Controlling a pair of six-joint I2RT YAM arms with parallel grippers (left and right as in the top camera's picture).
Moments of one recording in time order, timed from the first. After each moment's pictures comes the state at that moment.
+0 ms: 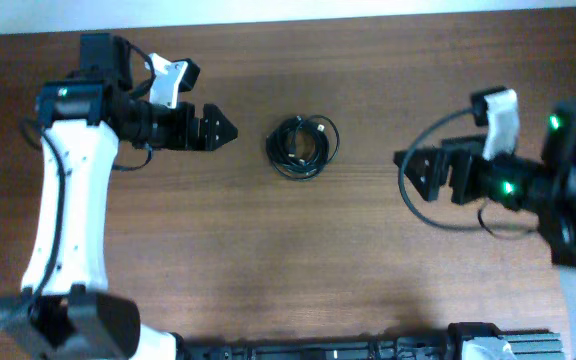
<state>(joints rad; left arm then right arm) 0.01 1.70 1.69 -1.29 0.64 0.09 -0.04 1.12 1.36 -1.06 -0.76 0.07</state>
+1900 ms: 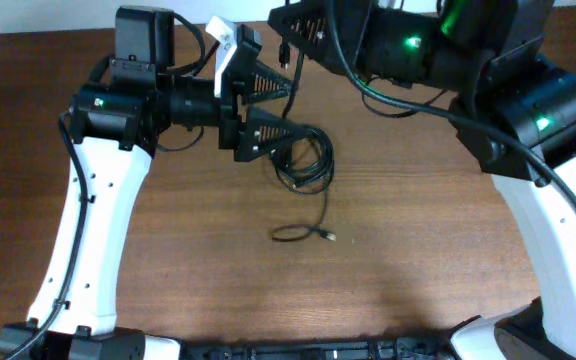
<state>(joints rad) -0.20 1.60 1.74 -0.93 1.32 0.32 0.46 1.61 2.18 -0.72 -0.70 0.97</state>
